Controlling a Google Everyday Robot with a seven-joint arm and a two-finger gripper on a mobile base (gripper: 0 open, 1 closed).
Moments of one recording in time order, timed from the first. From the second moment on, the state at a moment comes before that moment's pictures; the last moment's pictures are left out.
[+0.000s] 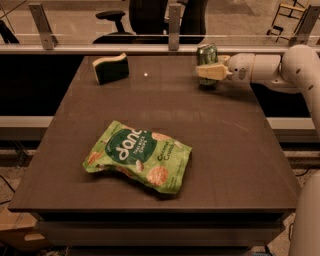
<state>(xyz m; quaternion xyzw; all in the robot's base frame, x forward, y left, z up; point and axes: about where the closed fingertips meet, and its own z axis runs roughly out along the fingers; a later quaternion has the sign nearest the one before) 0.755 -0.163 0.855 -0.36 0.68 0.36 0.52</state>
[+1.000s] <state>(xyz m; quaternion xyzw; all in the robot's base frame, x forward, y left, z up) 0.755 -0.163 0.857 -0.36 0.68 0.36 0.52</state>
